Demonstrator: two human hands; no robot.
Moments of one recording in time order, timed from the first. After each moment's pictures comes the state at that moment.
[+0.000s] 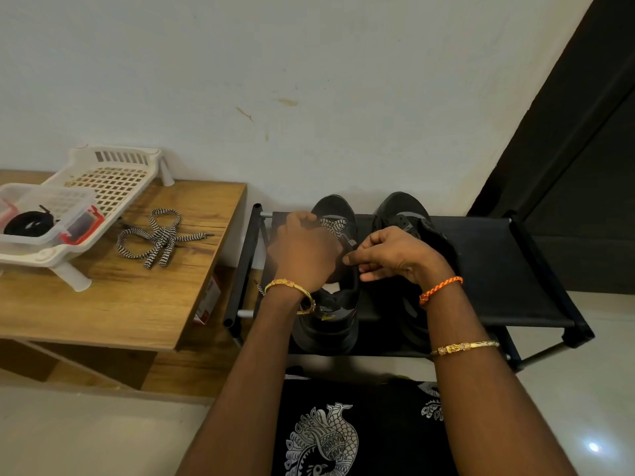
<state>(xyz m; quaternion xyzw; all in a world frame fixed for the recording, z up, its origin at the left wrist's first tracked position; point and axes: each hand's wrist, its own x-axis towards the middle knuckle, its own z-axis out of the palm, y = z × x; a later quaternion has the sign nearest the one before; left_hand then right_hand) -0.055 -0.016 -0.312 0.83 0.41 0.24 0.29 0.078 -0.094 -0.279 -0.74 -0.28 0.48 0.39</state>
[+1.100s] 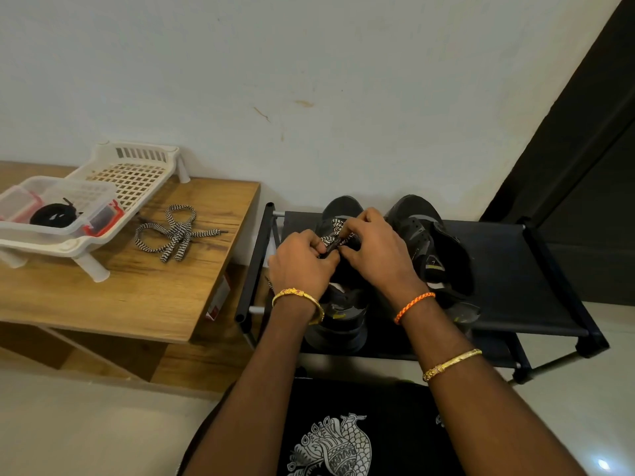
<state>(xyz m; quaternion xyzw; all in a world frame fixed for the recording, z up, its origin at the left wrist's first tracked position) -0.070 -0.025 -0.314 0.76 0.52 0.29 0.27 0.051 -0.073 -0.307 -0.79 -0.55 0.02 0.27</state>
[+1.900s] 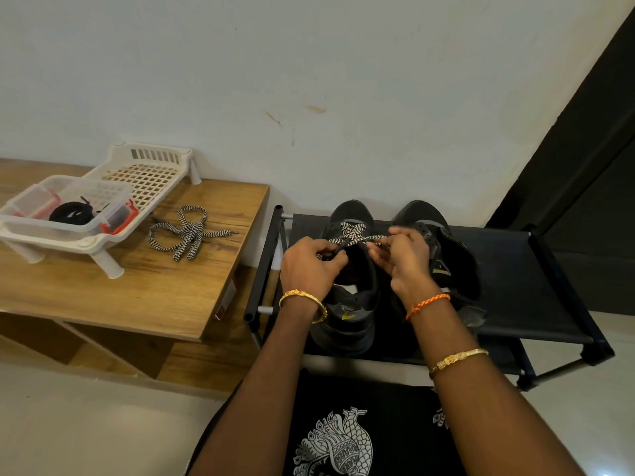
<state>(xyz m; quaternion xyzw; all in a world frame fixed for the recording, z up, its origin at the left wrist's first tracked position) -0.071 -0.019 -0.329 0.73 0.49 0.34 0.32 0.050 -0.070 -0.301 -0.63 -0.02 0.32 0.70</state>
